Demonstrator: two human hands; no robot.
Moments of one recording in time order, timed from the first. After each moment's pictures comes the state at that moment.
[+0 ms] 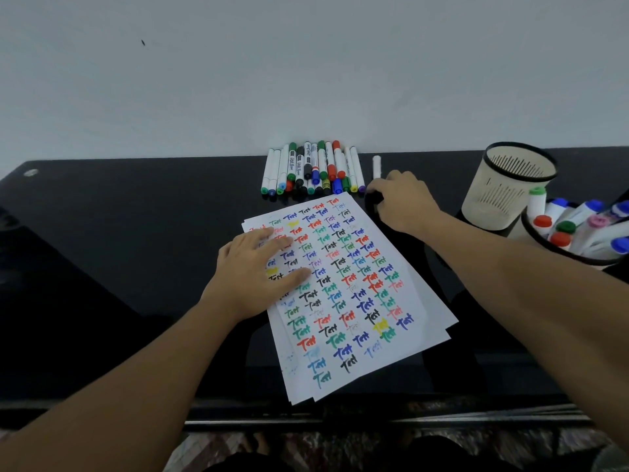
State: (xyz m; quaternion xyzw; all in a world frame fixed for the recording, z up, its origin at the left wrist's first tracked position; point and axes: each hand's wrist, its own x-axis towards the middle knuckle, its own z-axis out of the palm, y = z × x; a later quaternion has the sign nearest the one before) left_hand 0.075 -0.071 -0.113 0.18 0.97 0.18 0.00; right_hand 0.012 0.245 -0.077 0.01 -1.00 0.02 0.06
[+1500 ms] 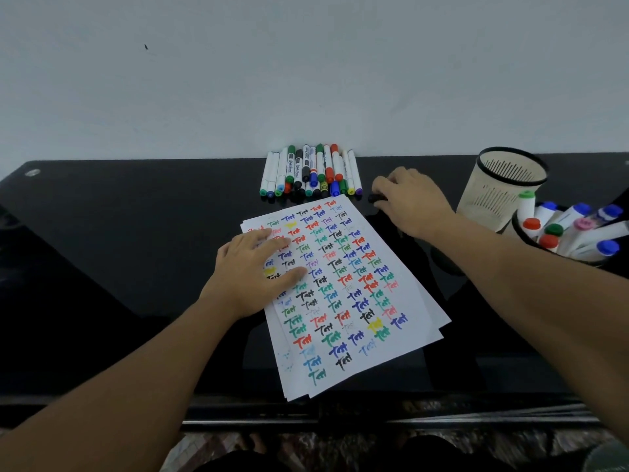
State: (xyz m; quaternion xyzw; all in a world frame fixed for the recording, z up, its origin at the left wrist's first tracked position) left_hand 0.076 -0.071 -0.113 0.18 0.97 0.19 0.00; right_hand 0.034 0.257 -0.060 0.06 -0.99 -0.04 0.11
